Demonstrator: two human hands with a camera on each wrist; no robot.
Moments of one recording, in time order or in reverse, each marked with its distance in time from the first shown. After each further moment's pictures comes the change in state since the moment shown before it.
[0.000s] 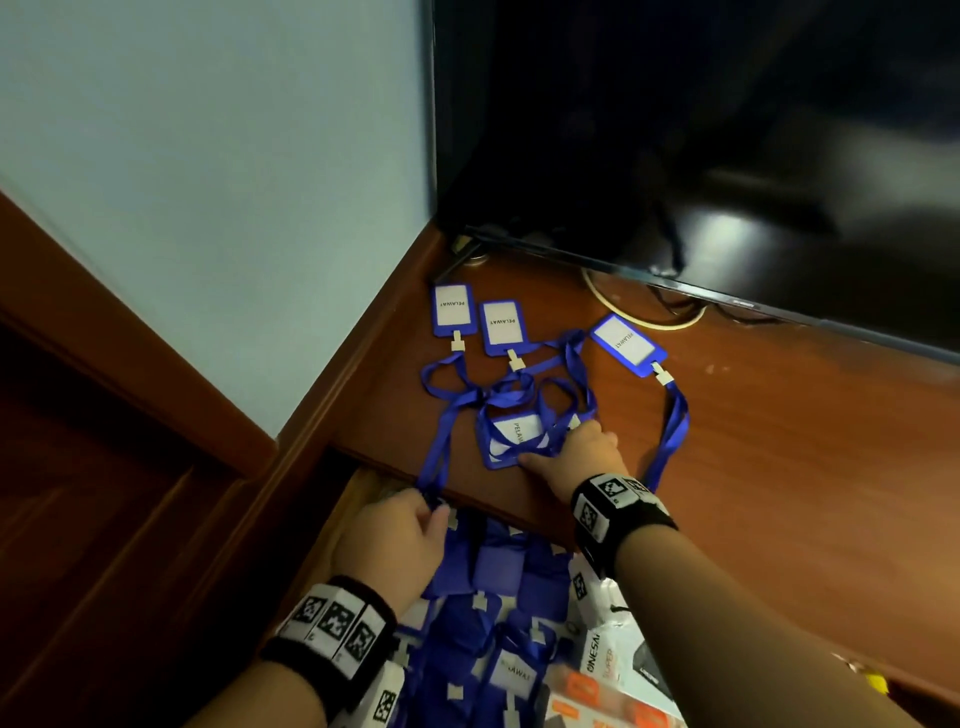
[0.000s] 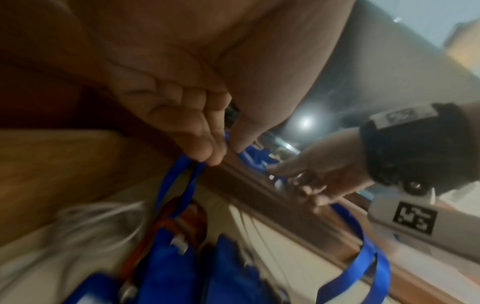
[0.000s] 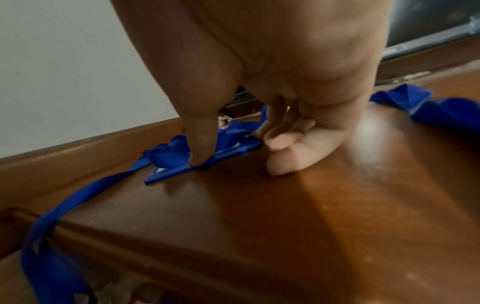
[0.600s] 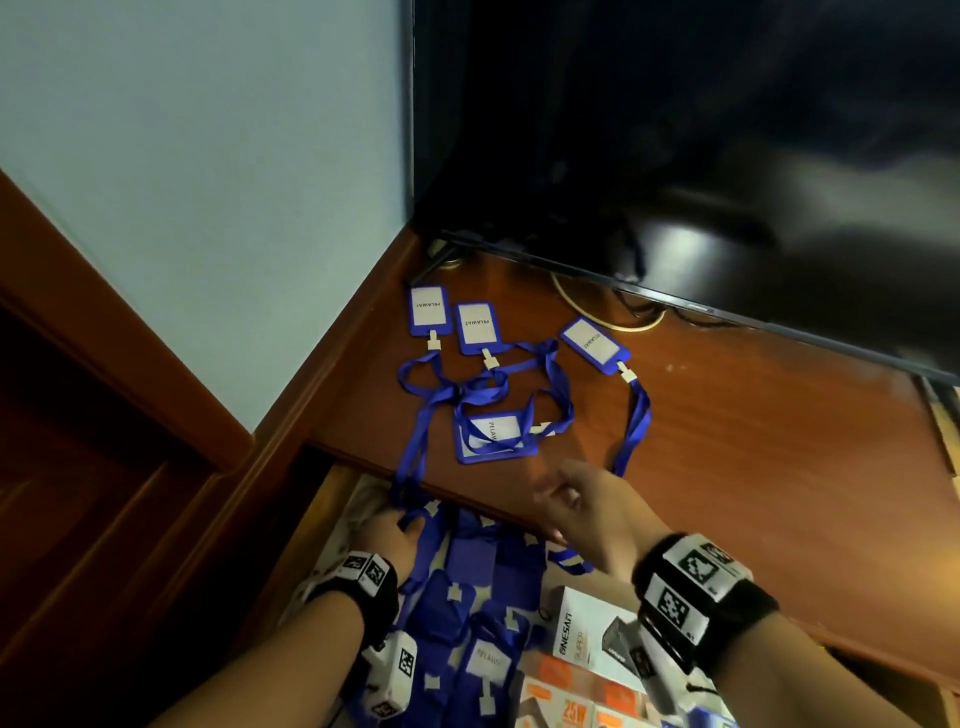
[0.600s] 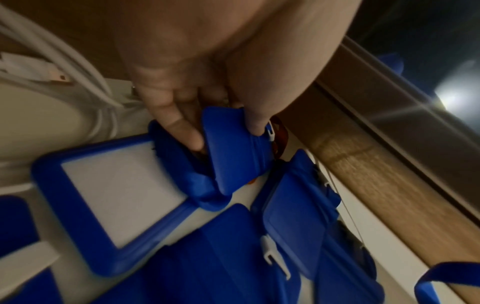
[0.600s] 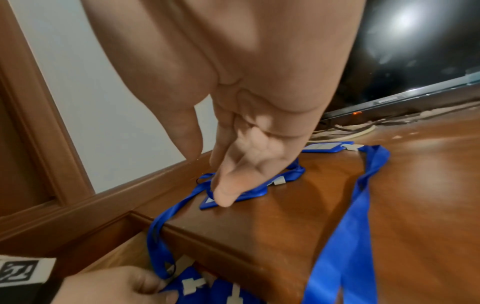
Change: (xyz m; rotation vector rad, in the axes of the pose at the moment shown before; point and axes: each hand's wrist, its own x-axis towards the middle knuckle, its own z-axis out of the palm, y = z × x) left_hand 0.050 -0.040 0.095 -0.208 -0.257 -0.210; right_hand -0.083 0.060 -0.040 0.098 -0.112 -0.485
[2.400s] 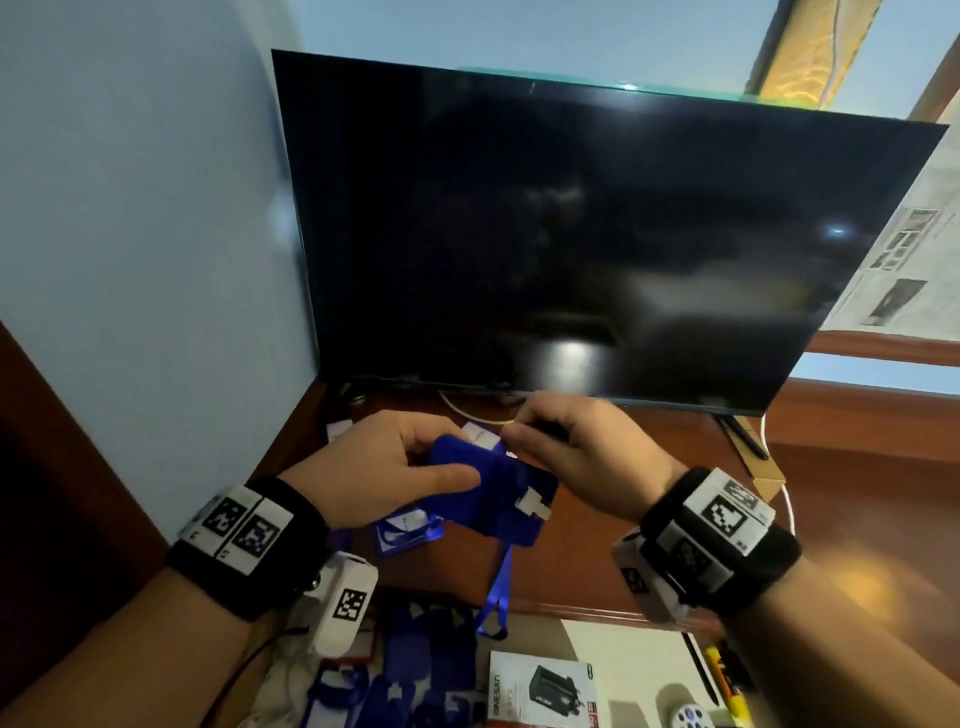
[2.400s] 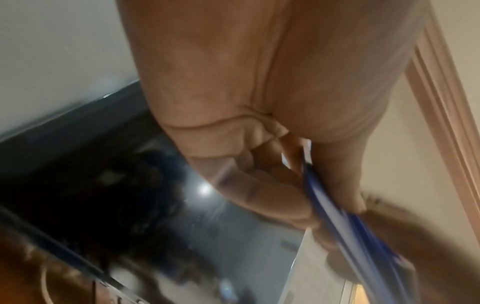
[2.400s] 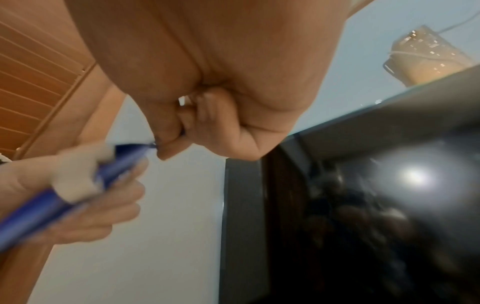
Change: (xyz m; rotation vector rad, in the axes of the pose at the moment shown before) left_hand -0.239 0.230 -0.193 -0.107 -0.291 1.080; right_hand -0.143 -0.088 -0.171 -0.140 0.437 -0.517
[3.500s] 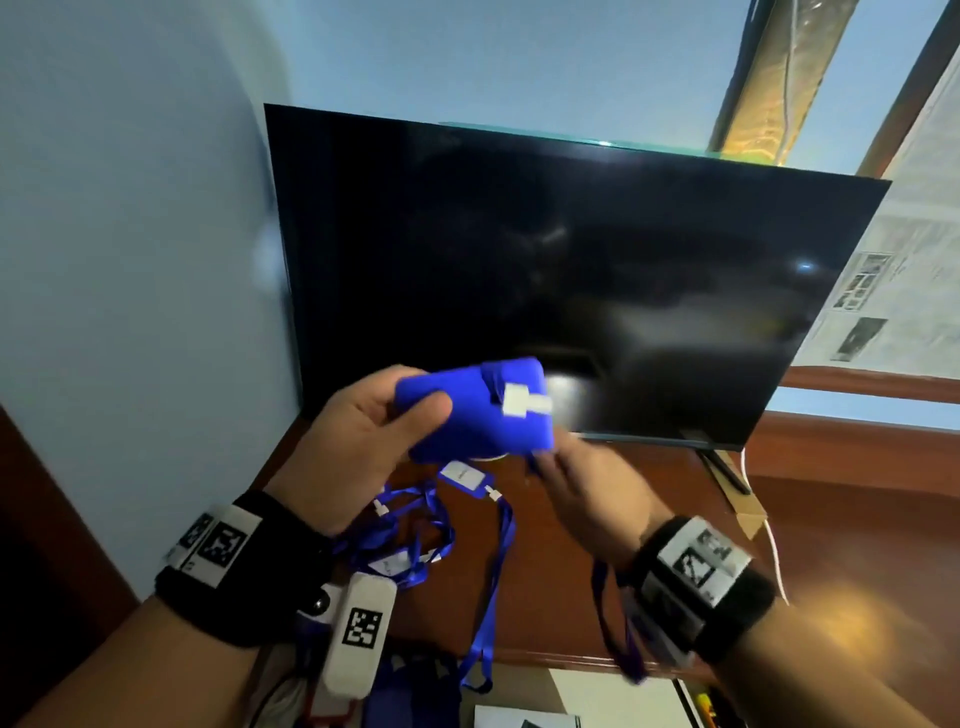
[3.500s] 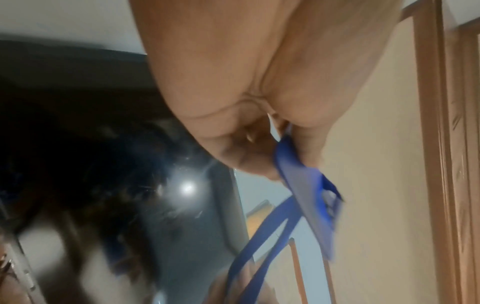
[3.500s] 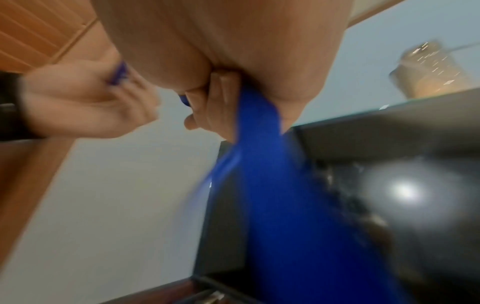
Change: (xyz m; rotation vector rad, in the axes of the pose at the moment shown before) left_hand 0.020 0.033 -0.006 -0.450 0.353 0.273; right_hand -0.009 0.022 -0.003 -0.199 0.108 0.119
